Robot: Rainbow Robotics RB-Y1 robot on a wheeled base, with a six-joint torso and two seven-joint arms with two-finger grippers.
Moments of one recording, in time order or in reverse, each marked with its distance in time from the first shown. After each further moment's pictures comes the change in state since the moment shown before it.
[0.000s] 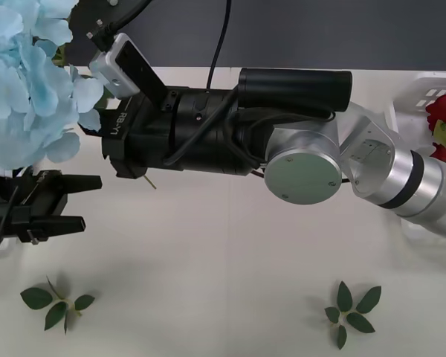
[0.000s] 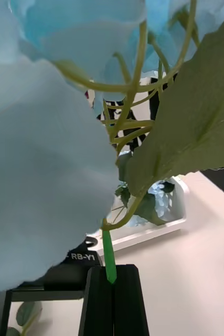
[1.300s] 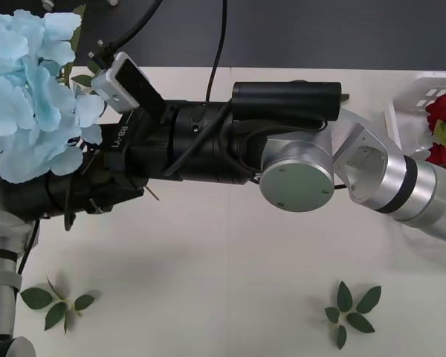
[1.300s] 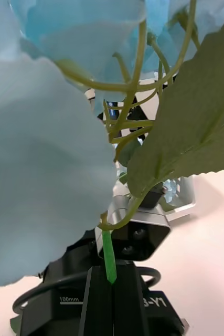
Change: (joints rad) right arm 0.000 0.000 0.038 0.017 0.013 0.000 -0.032; left arm -0.091 -0.204 -0.081 0.000 0.057 -0.130 0.000
